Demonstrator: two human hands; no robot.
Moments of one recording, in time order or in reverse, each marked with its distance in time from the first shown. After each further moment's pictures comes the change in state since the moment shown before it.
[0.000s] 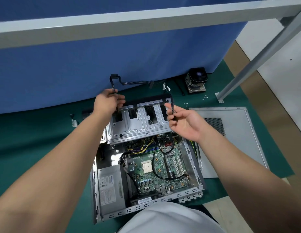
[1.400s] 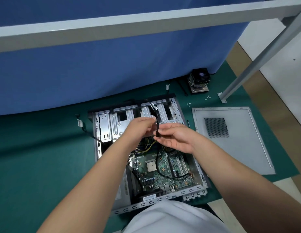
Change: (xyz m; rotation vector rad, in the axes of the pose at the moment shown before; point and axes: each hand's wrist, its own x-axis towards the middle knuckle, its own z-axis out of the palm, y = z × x) left_hand -0.085 -0.049 0.042 0.053 -0.411 -0.210; right_hand -0.017 0.052 0.027 -0.314 0.127 0.154
